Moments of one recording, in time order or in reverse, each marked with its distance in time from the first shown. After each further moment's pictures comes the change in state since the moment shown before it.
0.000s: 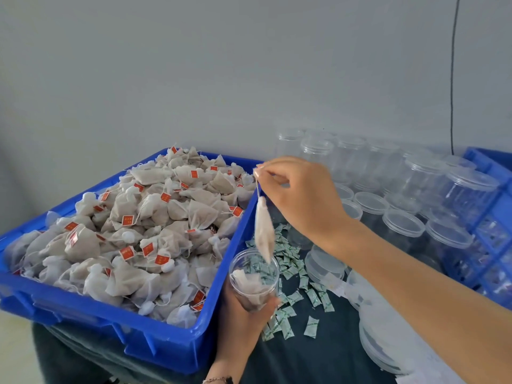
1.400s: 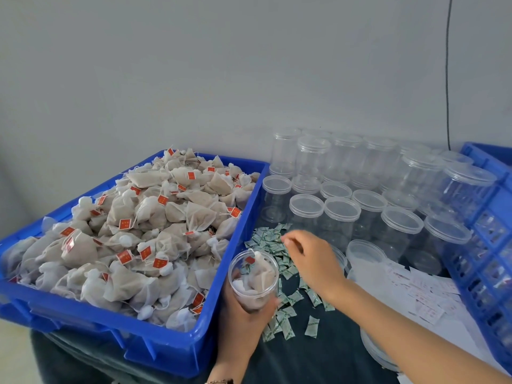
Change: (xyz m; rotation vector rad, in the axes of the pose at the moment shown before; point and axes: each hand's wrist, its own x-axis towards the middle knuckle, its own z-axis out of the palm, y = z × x) left_hand 0.003 -0.003 -0.002 0.034 -0.002 0.162; right_hand -0.088 0.092 0.045 -0.083 -0.174 0.351
